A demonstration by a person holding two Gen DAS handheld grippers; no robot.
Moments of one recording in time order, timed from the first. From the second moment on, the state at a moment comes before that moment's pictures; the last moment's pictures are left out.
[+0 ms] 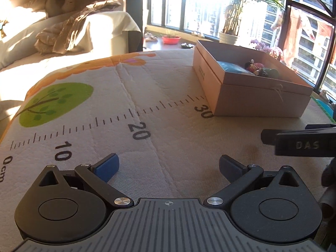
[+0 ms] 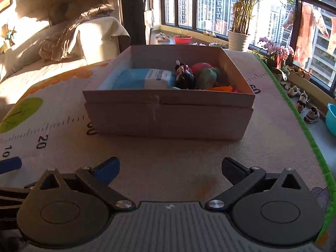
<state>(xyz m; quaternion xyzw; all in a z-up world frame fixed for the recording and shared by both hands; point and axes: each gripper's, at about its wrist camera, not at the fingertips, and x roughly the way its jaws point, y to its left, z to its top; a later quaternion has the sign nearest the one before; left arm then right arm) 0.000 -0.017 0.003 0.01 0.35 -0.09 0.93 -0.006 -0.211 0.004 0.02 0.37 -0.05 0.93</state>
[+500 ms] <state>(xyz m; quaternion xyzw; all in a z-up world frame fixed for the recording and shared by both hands) 0.003 -0.022 0.001 0.03 0.35 -0.08 0.93 0.004 -0.208 -0.009 0.04 0.34 -0.10 0.93</state>
